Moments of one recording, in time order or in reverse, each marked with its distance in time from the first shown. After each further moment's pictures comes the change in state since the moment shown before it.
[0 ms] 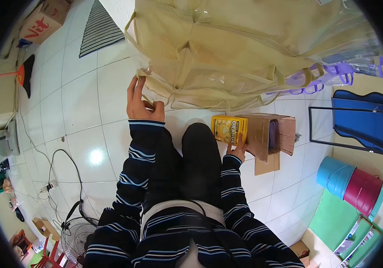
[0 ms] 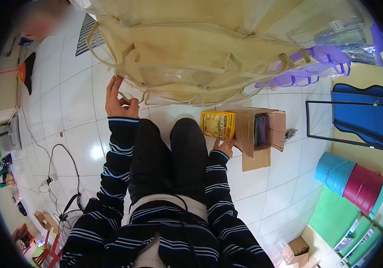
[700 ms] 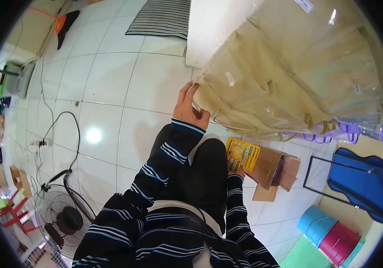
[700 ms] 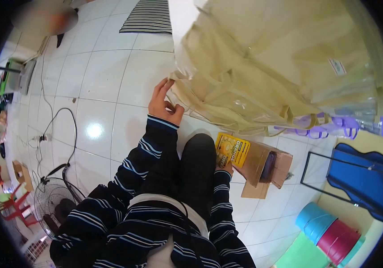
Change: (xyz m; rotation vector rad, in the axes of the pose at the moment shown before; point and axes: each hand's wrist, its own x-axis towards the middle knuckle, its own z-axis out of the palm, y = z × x) left_hand -0.013 -0.006 -0.006 -0.146 0.085 -0.075; right_hand 0.004 0.009 0.012 0.104 -0.216 -0.162
